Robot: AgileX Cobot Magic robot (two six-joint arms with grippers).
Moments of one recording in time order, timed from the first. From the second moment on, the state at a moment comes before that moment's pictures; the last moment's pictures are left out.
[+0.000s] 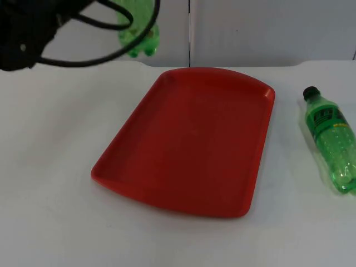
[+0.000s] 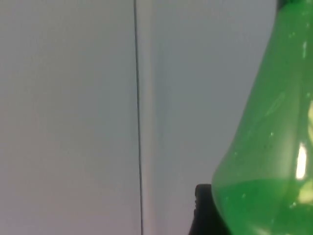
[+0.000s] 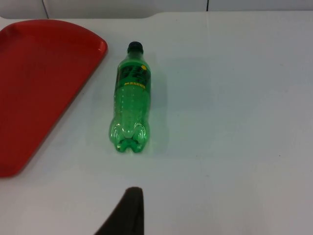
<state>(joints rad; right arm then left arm) 0.03 0.00 -0.52 -0.02 1.08 0.00 -0.29 1.93 -1.03 0.29 -1.03 -0.20</state>
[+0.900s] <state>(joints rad) 0.03 0.00 -0.52 -0.02 1.08 0.00 -0.29 2.42 -1.39 0.42 -1.17 -0.28</state>
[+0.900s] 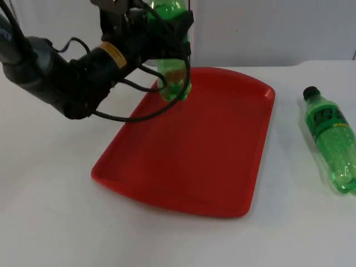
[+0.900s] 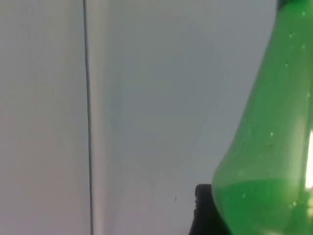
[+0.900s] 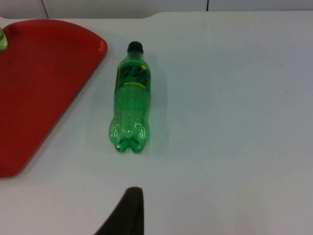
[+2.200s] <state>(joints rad) 0.03 0.00 -0.52 -0.02 1.08 0.00 -0.29 2.51 -1.40 0.50 -1.21 -0.29</state>
